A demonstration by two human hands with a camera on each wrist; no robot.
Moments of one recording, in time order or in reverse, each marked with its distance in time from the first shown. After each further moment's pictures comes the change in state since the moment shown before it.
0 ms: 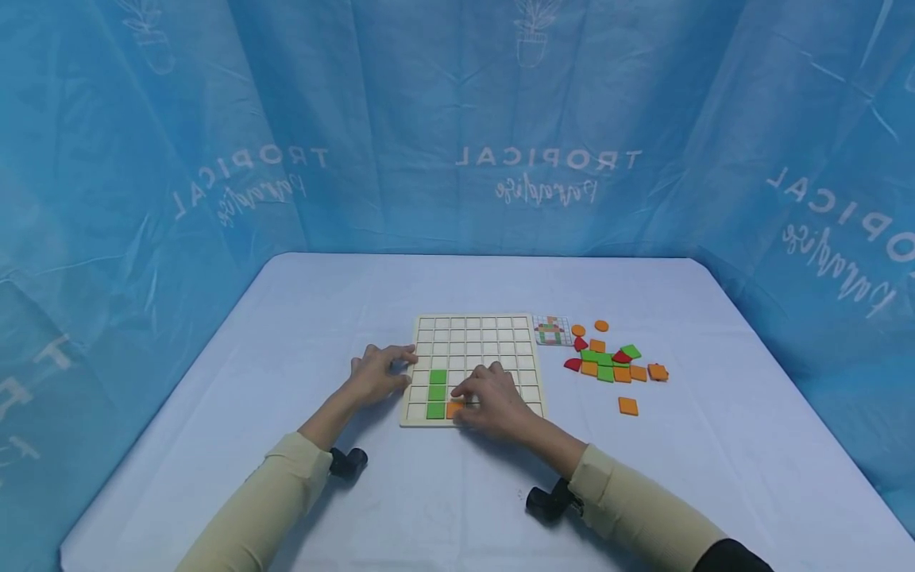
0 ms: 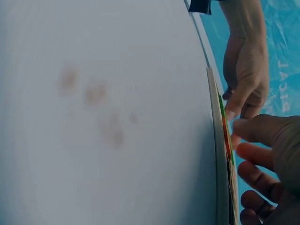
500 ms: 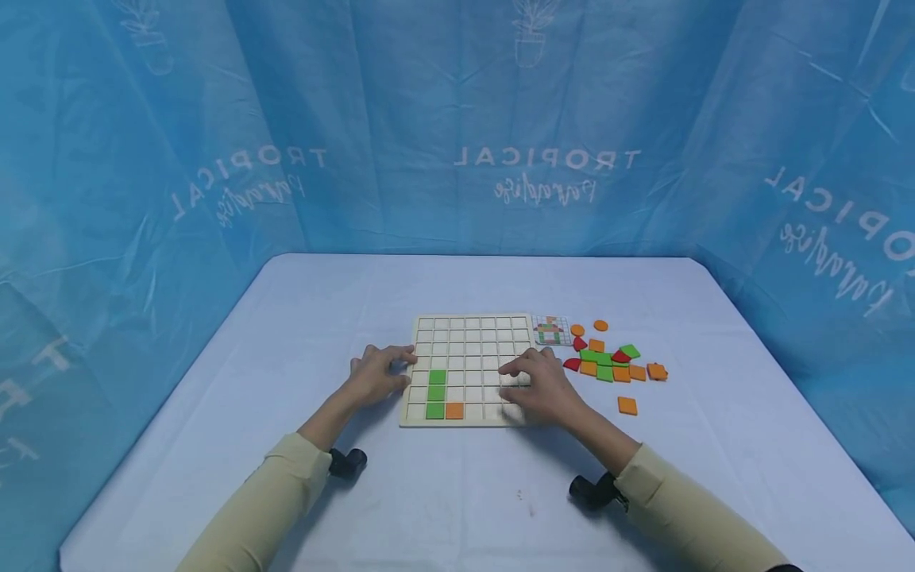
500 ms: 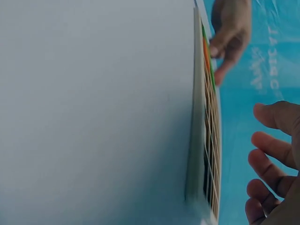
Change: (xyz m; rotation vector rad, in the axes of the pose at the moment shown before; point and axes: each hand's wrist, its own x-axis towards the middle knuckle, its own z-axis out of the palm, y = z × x) left_hand 0.000 0.000 -0.001 -0.001 -0.002 -0.003; right_hand -0.024 0.040 -0.044 0.086 0.153 0.115
